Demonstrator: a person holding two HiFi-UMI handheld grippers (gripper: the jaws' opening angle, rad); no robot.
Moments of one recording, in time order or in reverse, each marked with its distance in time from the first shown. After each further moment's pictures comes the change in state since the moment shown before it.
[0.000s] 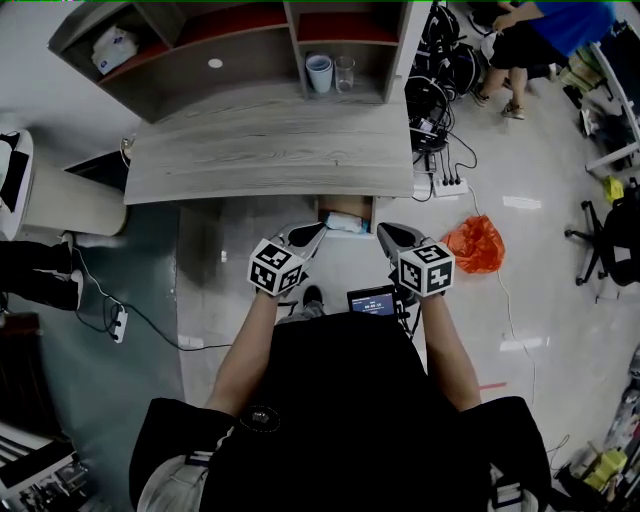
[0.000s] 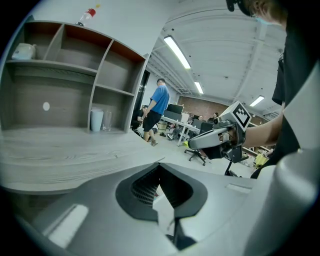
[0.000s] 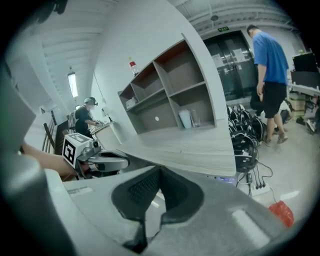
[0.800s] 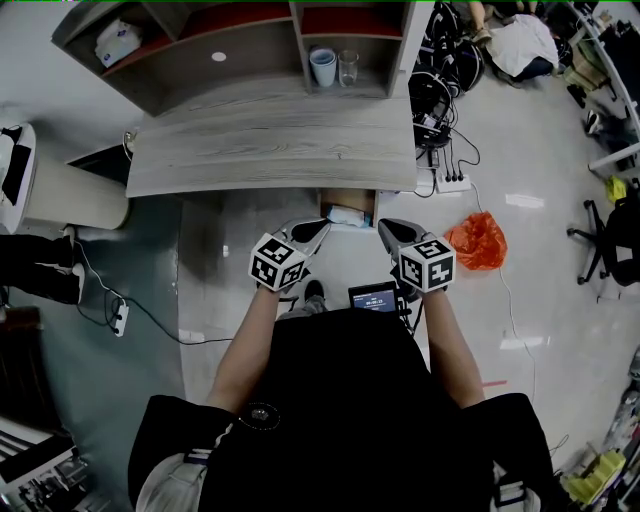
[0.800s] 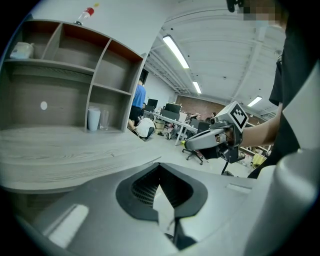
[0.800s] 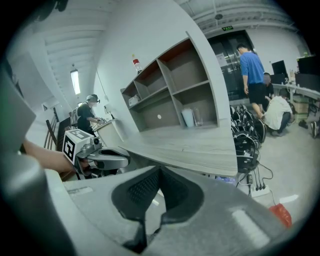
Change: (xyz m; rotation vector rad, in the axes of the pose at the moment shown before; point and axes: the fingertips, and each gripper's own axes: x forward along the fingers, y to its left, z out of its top) left arm -0.004 -0.011 -0.001 0.002 0.006 -0.021; right arm -0.001 0.007 -0.005 -0.030 0.021 0.015
